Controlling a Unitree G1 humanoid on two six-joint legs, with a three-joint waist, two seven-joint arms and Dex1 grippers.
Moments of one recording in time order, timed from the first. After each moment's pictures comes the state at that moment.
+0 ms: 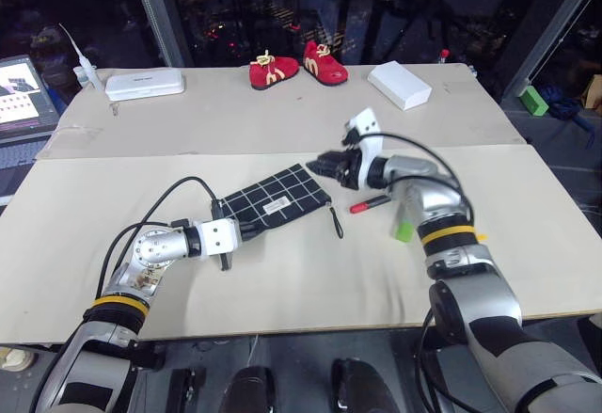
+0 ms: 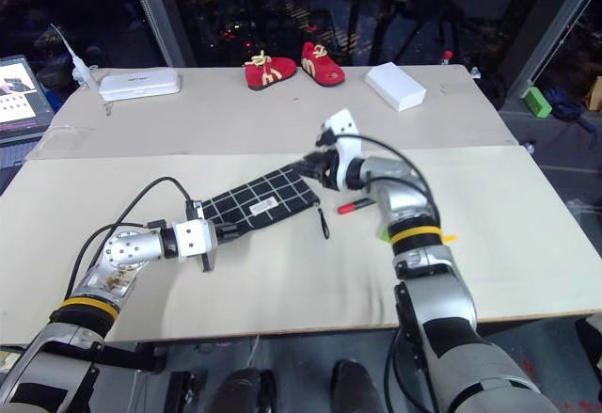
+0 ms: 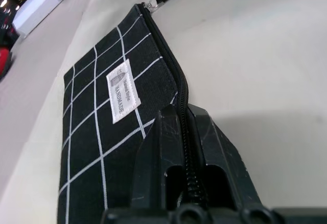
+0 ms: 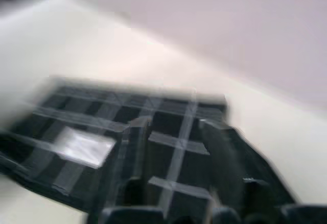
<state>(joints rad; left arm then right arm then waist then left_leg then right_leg) -0.46 0.60 -0.17 0.50 0.00 -0.54 -0.89 -0.98 -0.27 -0.02 0.51 0.25 0.57 0.86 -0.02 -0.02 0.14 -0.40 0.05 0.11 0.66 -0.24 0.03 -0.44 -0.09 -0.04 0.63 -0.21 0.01</state>
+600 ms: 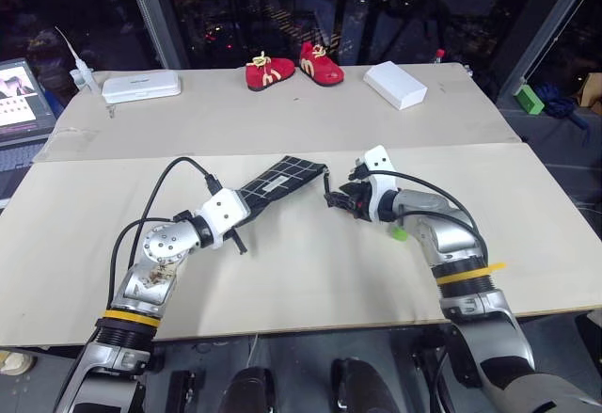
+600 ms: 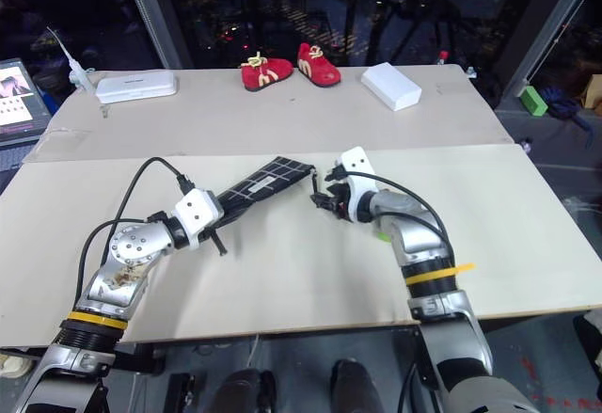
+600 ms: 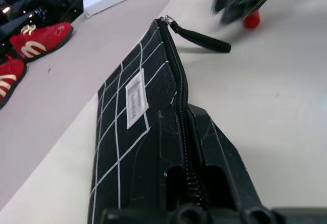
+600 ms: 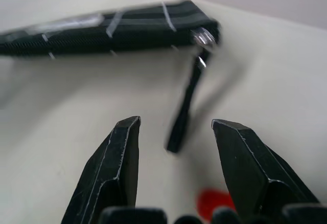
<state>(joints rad) -0.36 0.53 -0.10 0.11 -0.04 -0.08 -0.73 -0.75 -0.27 0.07 0.30 0.17 0.67 0.61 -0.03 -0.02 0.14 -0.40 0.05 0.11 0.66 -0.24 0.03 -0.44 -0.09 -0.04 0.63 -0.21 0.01</state>
